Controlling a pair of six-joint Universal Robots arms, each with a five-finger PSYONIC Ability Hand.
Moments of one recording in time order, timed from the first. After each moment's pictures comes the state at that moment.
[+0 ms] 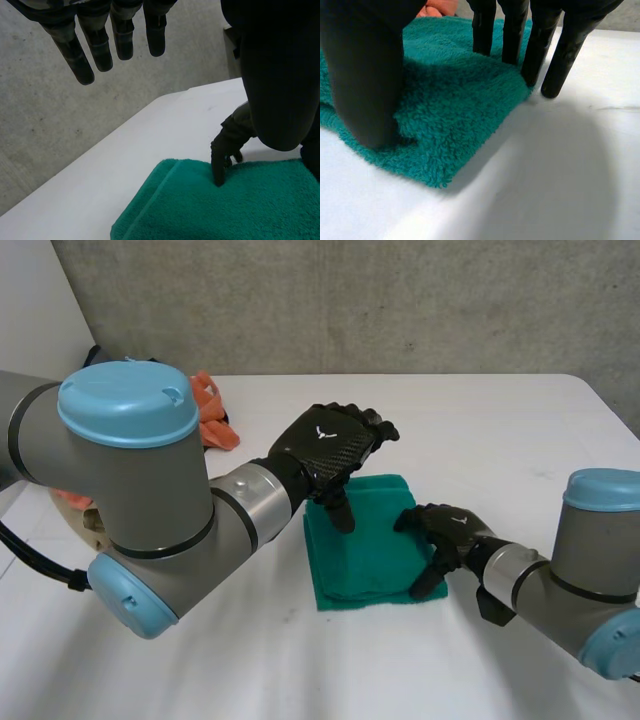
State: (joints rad) left arm 4.03 -2.05 -1.23 3.11 -1.33 3.35; right arm 1.87 -0.99 1.64 -0.16 1.17 3.13; left_hand 0.26 0.25 0.25 0.25 0.07; right_hand 0.43 0.50 0.50 0.50 0.30
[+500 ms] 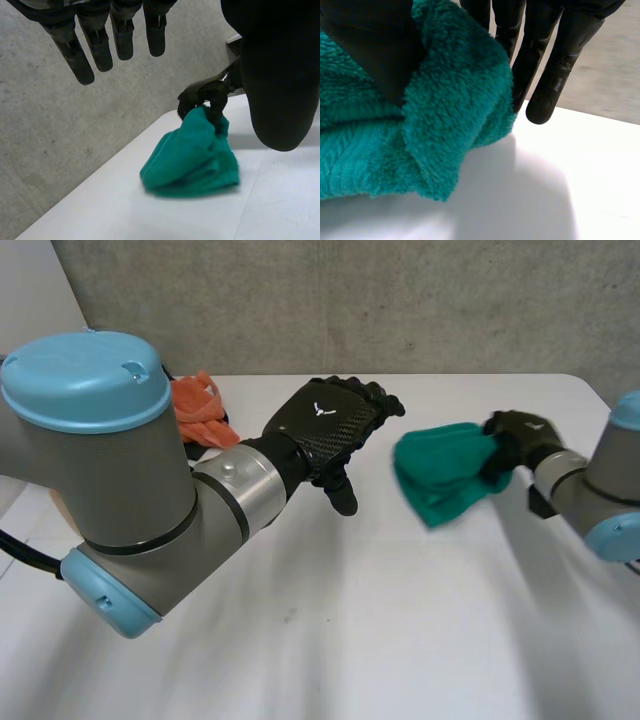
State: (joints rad) left arm 4.02 -1.98 -1.23 3.11 -1.32 3.34; right arm 1.68 -0.71 1.05 -0.13 1.32 3.18; left_hand 0.26 0.25 0.25 0.25 0.07; right_hand 0.89 1.15 1.13 1.19 0.92
